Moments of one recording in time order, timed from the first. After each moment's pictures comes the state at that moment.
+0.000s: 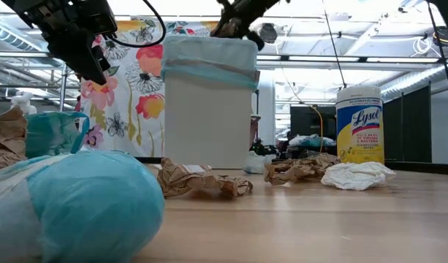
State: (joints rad) left arm 0.11 0.79 0.65 -0.70 0.15 -0.10; right arm -0.42 1.85 1.92 -0.48 0.09 0.66
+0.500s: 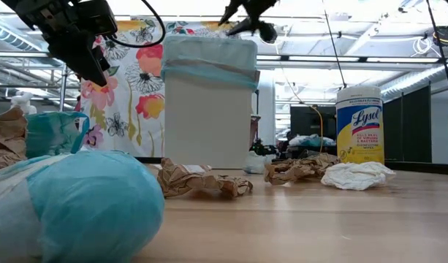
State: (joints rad) left arm 0.11 0.79 0.65 -0.70 0.13 -0.10; right arm -0.45 1.75 1.92 -0.54 0.07 0.60
